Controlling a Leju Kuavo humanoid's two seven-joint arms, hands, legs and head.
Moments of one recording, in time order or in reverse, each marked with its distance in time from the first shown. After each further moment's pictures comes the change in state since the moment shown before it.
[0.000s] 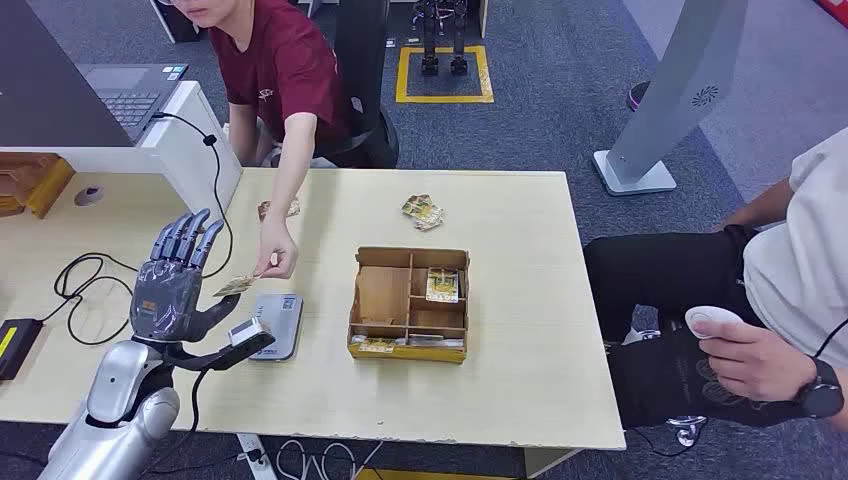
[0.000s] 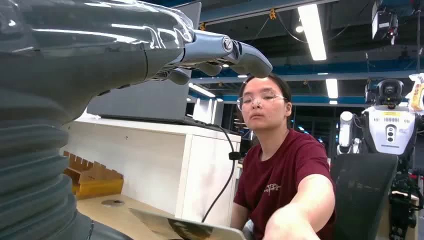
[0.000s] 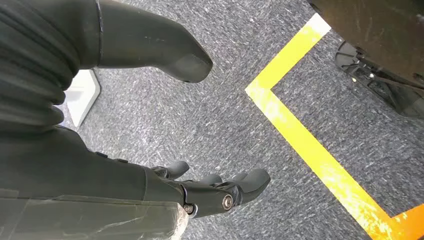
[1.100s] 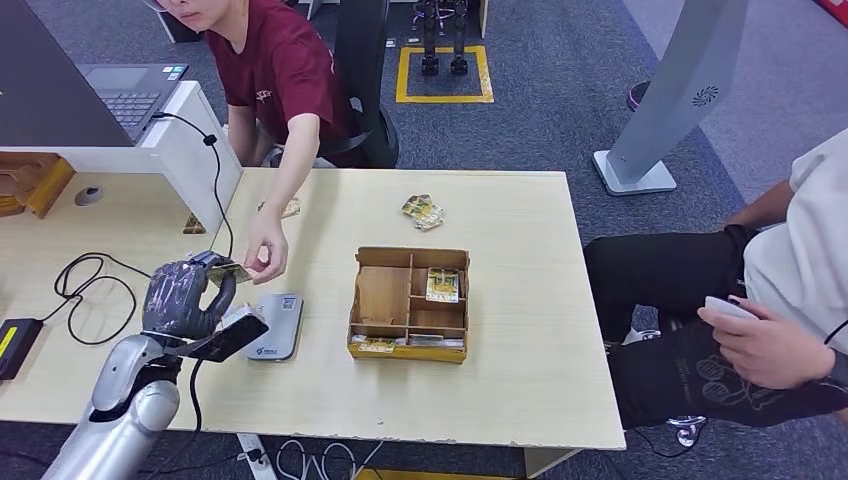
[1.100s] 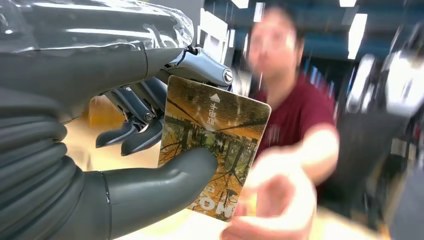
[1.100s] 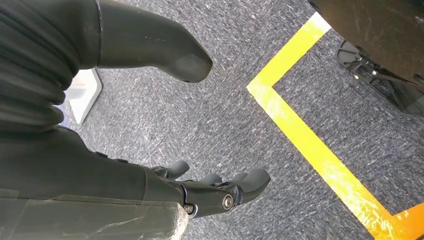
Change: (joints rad) left arm -0.019 -0.010 -0.002 0.037 0.267 -0.217 -0.050; right arm -0.002 0.002 0.009 0.009 -0.003 -0.022 0.010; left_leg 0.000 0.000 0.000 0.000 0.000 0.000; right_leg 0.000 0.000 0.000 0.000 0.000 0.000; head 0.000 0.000
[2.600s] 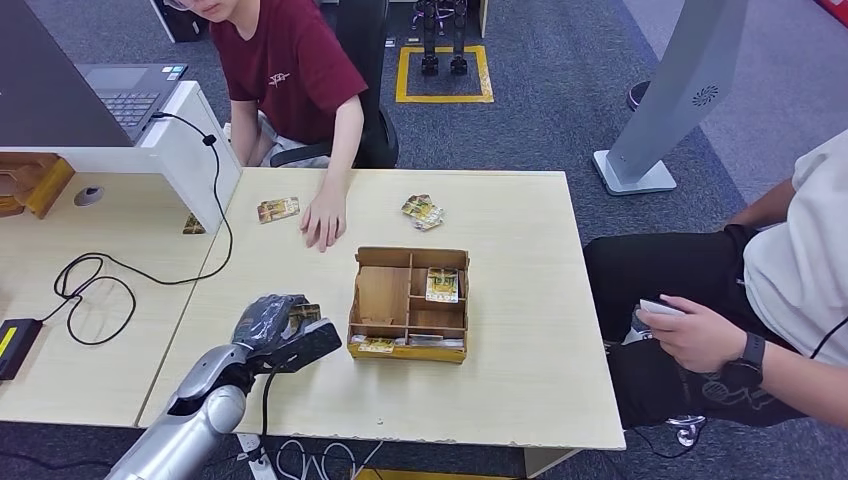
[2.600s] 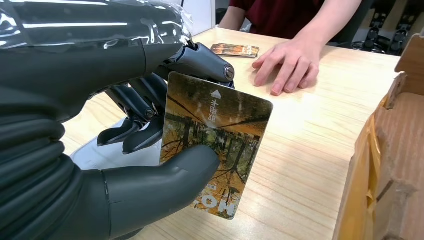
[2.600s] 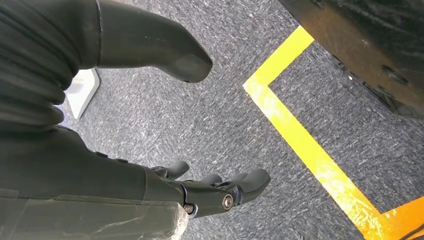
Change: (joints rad) left arm -0.089 -0.125 -0.220 0.219 0.075 -0.208 0.178; right arm -0.010 0.012 0.028 0.000 0.011 -0.005 0.012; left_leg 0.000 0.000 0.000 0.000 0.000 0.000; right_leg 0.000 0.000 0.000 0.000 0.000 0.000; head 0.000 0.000
